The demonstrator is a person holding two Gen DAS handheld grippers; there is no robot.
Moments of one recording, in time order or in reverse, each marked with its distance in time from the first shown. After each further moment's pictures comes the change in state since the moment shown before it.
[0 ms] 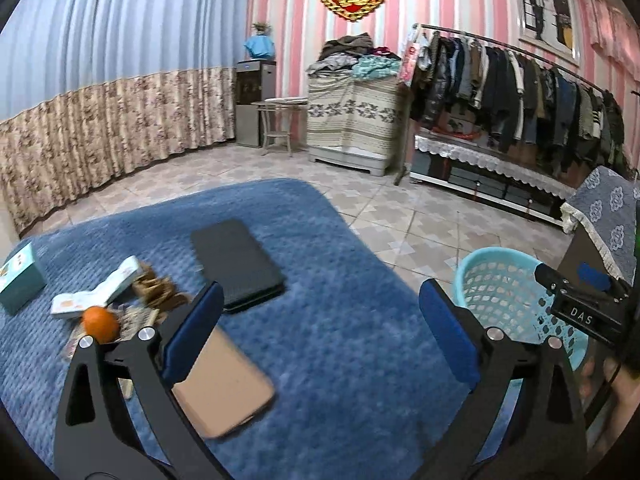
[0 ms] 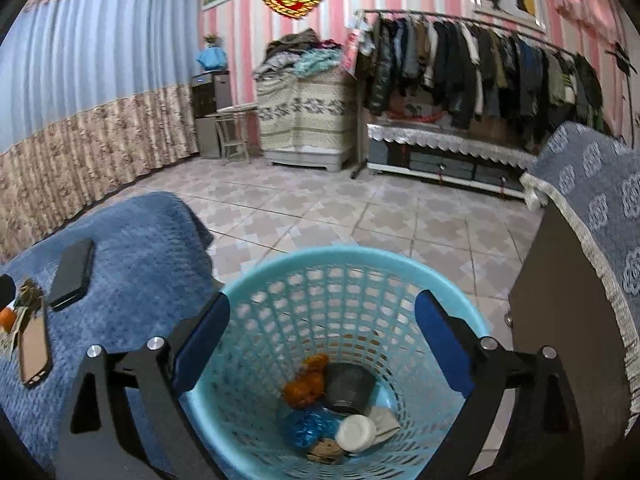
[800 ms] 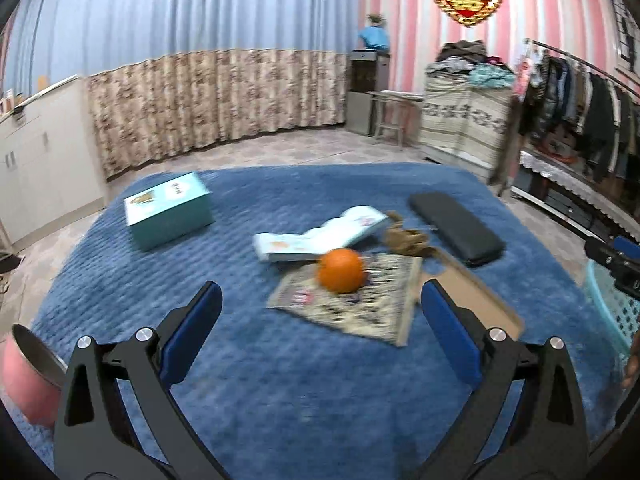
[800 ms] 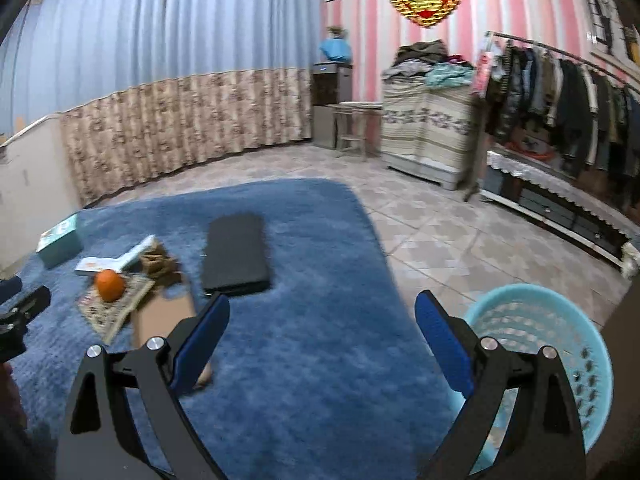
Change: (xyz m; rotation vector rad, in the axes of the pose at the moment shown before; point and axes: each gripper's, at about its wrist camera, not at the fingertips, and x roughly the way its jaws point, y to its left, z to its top) left arm -0.056 0.193 -0.047 -0.177 0.036 0.334; right arm -0.024 0.175 -0.004 -0.224 0.025 0.340
